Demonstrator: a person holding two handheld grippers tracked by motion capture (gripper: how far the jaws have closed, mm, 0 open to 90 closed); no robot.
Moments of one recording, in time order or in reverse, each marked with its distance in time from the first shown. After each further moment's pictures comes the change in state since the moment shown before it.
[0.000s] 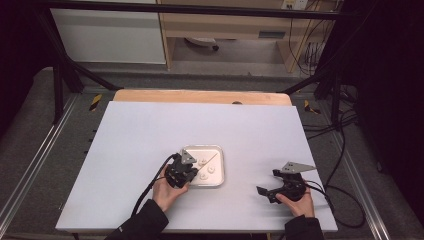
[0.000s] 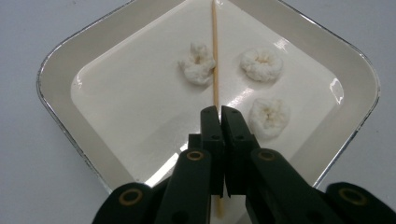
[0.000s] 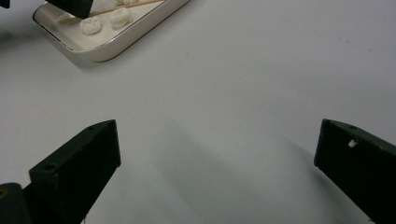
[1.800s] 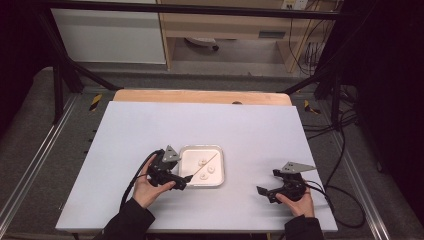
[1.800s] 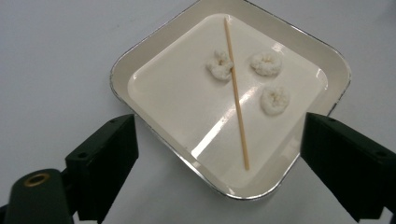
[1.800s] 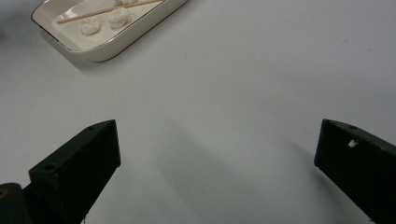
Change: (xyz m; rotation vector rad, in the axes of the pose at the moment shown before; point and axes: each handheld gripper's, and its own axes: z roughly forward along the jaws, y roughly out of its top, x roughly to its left) left arm 0.021 0.000 -0.043 -0.032 -0.009 0.057; right arm 0.000 0.000 0.000 -0.001 -0.003 0.002
